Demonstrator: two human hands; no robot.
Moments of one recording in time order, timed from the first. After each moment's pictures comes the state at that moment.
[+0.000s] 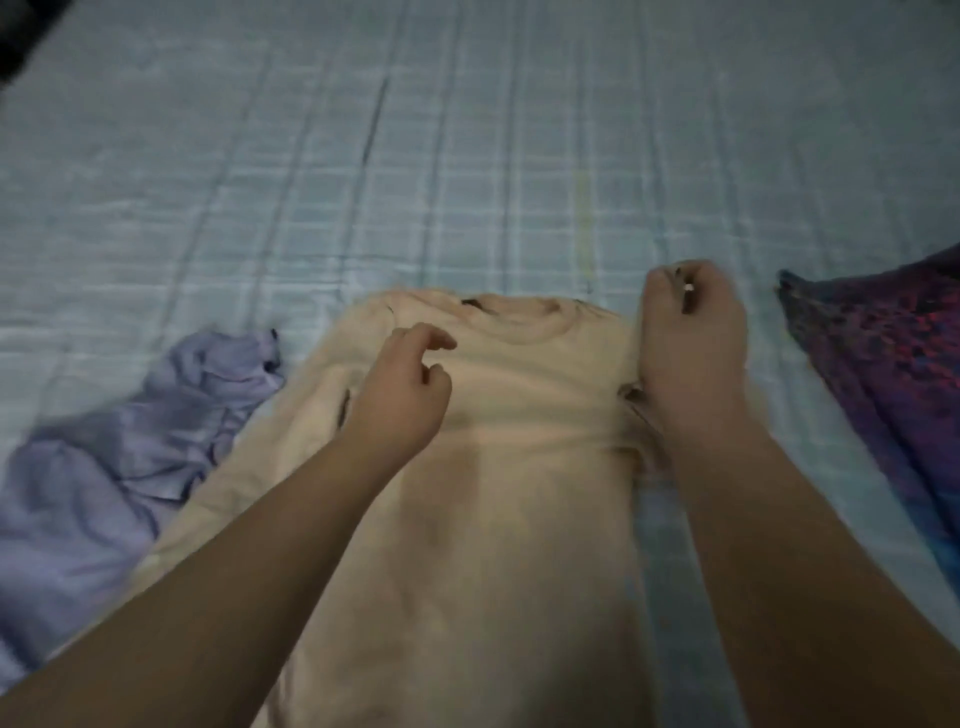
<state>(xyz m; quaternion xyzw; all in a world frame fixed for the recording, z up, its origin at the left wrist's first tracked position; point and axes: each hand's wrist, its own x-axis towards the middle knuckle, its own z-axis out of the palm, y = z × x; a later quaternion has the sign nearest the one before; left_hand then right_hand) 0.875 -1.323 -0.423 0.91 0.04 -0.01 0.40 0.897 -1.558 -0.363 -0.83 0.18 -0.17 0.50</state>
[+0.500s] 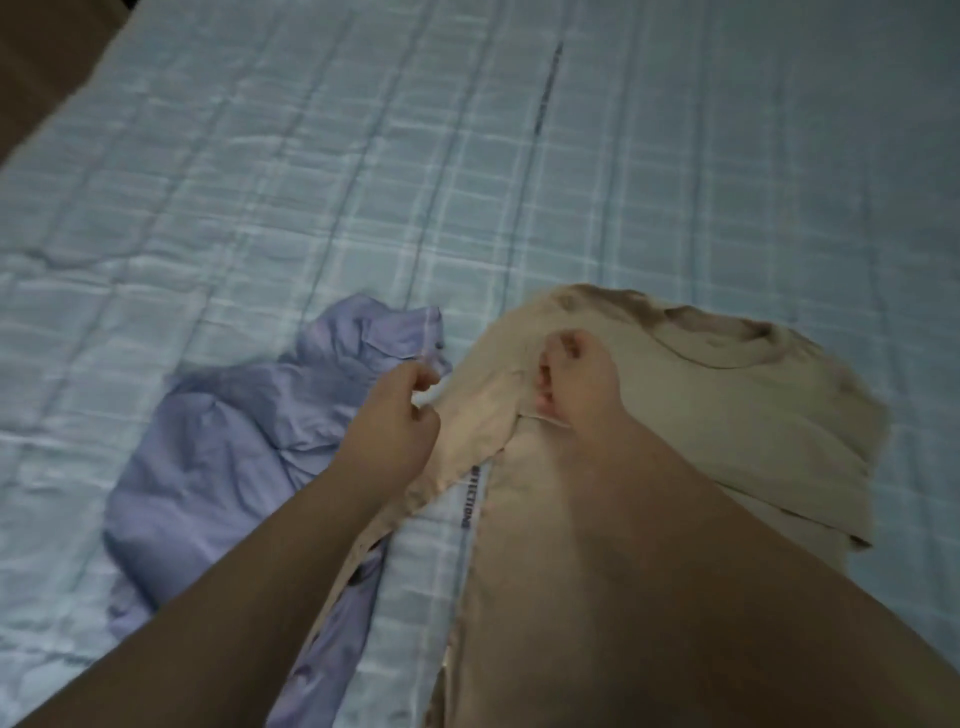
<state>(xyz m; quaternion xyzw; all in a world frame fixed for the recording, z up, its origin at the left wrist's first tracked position) 0.841 -1.089 -0.492 0.89 0.12 -0.03 0.43 0.931 -1.278 -0.512 -0.84 0.15 0.12 0.50</state>
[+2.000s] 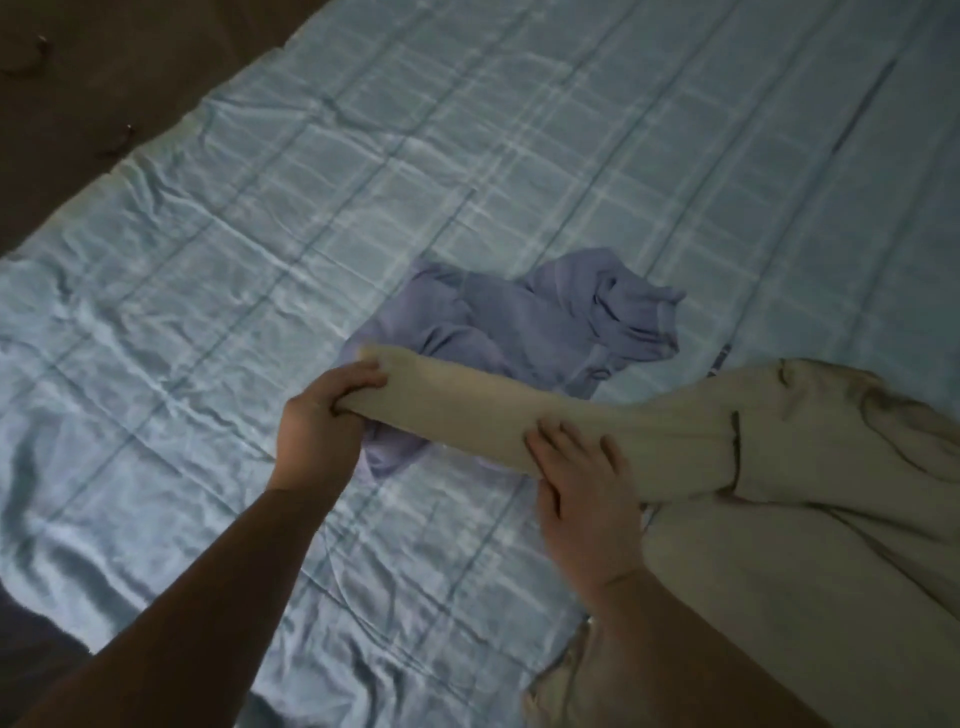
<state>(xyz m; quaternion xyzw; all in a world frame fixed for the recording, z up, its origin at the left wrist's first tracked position) 0.647 -0.895 -0.497 0.75 0.40 0.14 0.51 0.742 -1.146 -0.528 -0.92 -0.37 0.04 0.16</state>
